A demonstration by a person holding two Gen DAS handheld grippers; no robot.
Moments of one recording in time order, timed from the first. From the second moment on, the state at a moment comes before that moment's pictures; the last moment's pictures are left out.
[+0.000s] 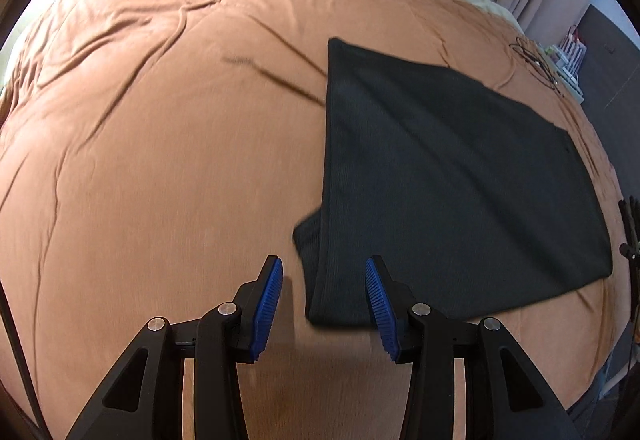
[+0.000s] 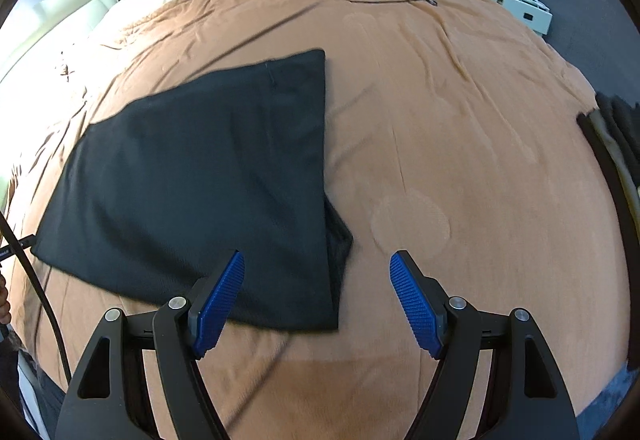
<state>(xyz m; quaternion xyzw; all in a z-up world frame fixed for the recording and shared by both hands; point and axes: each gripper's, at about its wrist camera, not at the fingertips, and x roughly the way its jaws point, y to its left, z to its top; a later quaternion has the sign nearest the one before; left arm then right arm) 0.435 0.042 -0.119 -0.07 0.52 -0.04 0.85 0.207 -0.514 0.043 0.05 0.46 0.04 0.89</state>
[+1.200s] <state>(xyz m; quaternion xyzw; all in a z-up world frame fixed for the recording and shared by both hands) 0.401 0.087 -0.127 -0.21 0.51 -0.06 0.83 0.179 -0.546 0.012 0.24 0.45 0.07 0.85</state>
